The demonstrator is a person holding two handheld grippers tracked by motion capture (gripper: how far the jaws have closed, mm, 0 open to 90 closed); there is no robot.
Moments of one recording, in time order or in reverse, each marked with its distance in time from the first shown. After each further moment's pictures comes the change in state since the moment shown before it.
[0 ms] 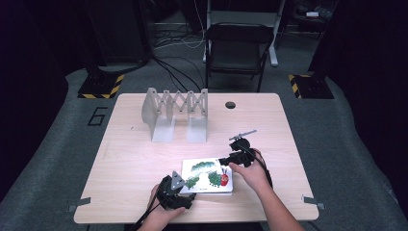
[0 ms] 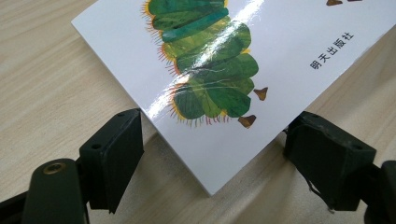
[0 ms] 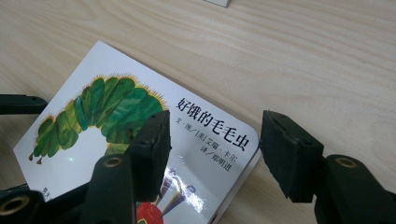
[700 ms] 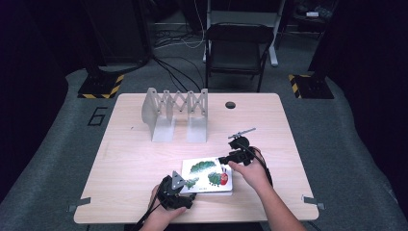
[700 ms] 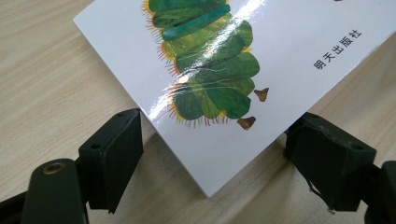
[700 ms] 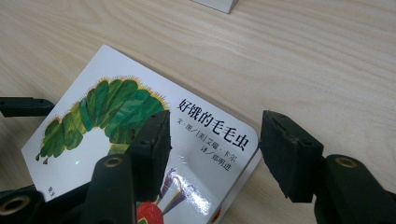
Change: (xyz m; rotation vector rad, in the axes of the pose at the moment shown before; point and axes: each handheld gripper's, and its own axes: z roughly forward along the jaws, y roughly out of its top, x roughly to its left) left arm -0.002 0.002 0.000 0.010 0.008 -0.028; right arm 0.005 0.006 -0.005 0.005 -0.008 -0.008
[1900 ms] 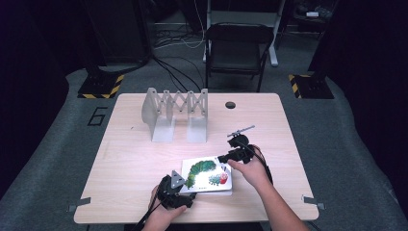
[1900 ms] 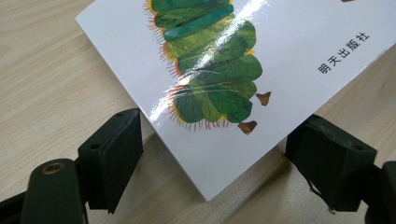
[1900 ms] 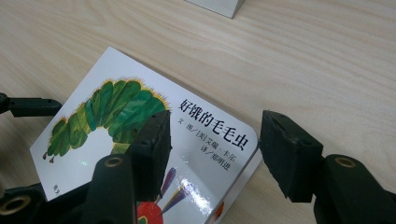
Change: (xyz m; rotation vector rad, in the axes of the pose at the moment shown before) left arm 0.001 0.000 0.001 -0.017 0.005 -0.026; right arm 0.003 0.007 -0.004 0.013 -0.003 -0.006
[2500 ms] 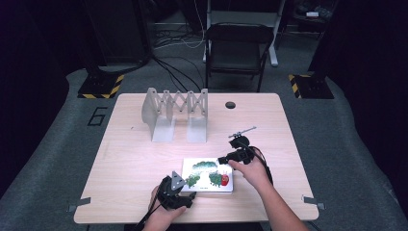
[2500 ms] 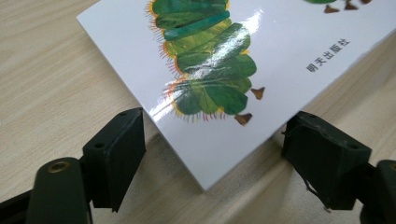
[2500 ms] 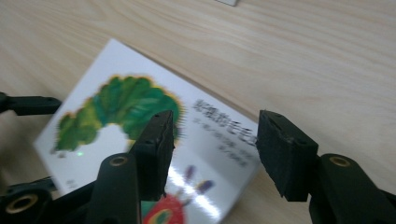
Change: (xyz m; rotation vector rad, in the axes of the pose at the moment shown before) left arm -0.001 -0.001 -0.002 0.003 0.007 0.029; right arm -0.009 -0.005 0.007 0.015 0.066 0.029
